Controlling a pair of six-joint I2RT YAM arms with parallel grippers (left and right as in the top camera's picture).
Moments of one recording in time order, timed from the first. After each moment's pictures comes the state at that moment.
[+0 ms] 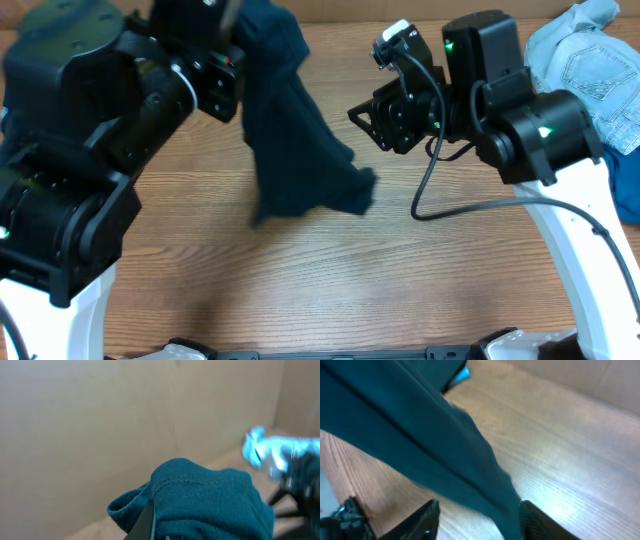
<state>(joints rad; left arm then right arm) -0.34 1.44 2.23 -1.01 0.08 0.15 0.42 1.54 1.87 -1.12 -0.42 -0.08</state>
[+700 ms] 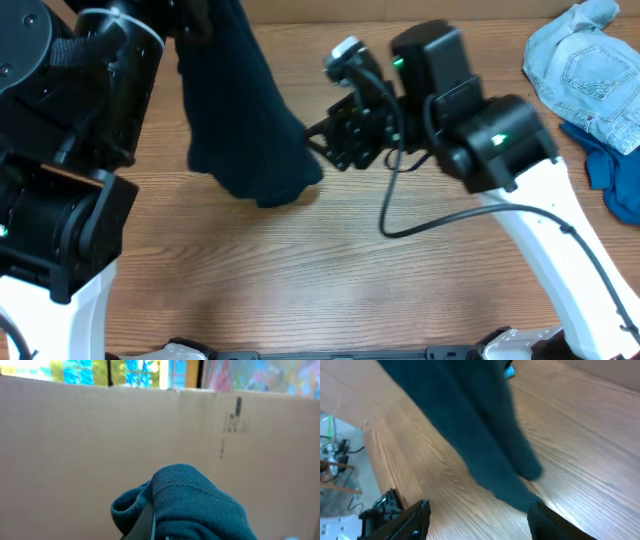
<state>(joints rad) -0.34 1.46 2.25 -0.63 -0.16 -0.06 0.58 1.57 1.86 -1.03 -0.46 0.02</state>
